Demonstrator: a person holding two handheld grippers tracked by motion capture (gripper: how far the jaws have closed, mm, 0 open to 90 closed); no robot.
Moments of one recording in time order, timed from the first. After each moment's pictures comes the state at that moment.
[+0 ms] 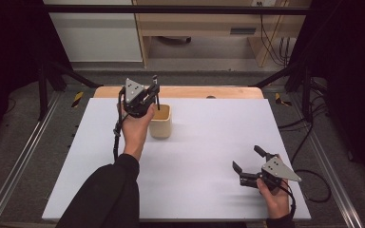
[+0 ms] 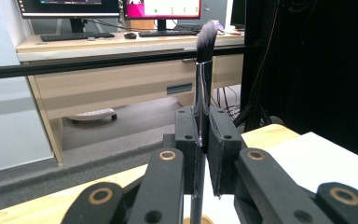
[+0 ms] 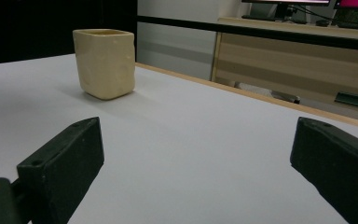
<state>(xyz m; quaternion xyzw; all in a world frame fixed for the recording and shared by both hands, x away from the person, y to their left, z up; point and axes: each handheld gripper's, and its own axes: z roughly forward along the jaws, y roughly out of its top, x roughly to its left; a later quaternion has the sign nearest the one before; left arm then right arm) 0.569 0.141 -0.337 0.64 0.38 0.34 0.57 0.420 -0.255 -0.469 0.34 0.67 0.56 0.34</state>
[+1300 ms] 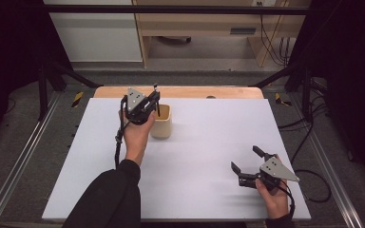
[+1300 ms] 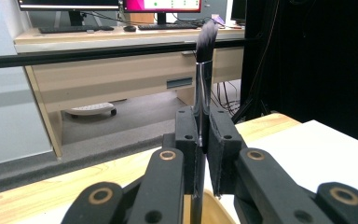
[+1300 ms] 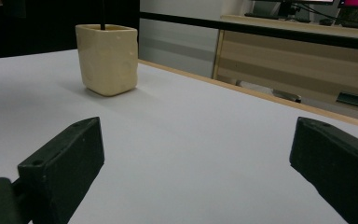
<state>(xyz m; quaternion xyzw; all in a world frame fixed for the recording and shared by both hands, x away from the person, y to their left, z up) 0.567 0.143 -0.365 0.65 0.38 0.34 0.56 0.419 -0.252 -0.469 0.34 0.68 0.56 0.34</state>
